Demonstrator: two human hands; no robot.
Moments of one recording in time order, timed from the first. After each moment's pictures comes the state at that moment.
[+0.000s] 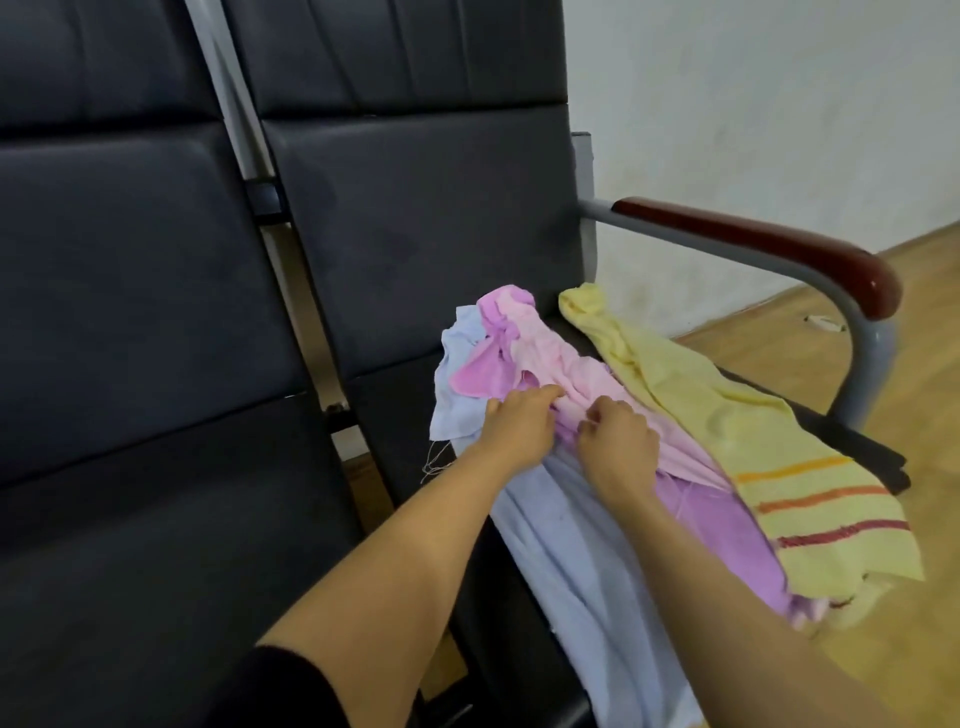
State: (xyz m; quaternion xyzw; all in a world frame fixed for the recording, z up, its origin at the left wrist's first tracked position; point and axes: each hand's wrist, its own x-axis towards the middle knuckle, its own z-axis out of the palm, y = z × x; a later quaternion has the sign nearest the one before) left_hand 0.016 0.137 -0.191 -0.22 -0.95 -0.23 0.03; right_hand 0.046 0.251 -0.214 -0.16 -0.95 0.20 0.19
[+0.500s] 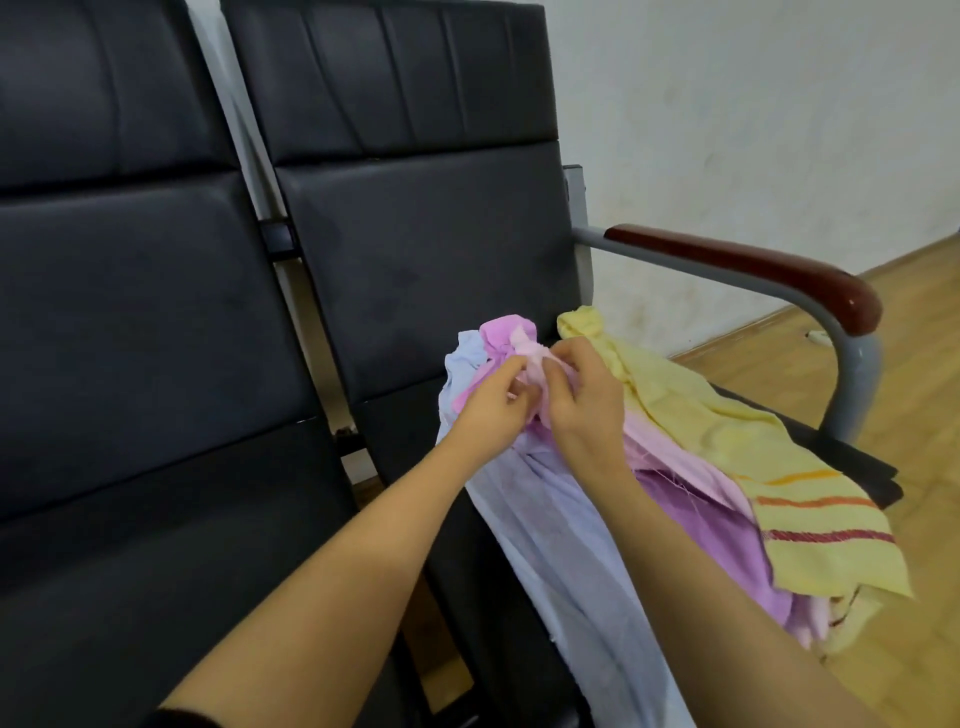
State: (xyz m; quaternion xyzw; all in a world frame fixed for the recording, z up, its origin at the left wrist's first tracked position) left_hand 0.028 0.117 -0.142 -0.17 -0.86 -0.48 0.04; right_hand 0.059 0.217 -0.148 0.05 -0.79 0.46 0.41
